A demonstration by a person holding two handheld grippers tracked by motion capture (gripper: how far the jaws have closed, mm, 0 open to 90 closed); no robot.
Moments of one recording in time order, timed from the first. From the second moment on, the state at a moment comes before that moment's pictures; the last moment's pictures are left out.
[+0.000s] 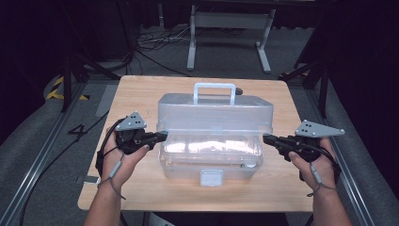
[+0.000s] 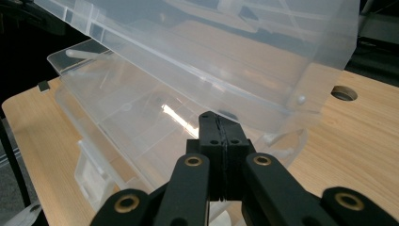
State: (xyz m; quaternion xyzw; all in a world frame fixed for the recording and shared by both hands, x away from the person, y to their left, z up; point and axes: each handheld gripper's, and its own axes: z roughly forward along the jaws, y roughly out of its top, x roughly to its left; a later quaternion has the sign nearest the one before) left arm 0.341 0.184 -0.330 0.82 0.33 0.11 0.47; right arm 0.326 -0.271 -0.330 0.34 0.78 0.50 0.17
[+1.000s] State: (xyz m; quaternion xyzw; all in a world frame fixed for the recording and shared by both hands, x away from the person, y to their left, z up) left arm 0.334 0.179 -0.332 0.86 0.32 0.06 0.39; right arm 0.321 -0.274 -0.336 0.34 0.83 0.43 0.14
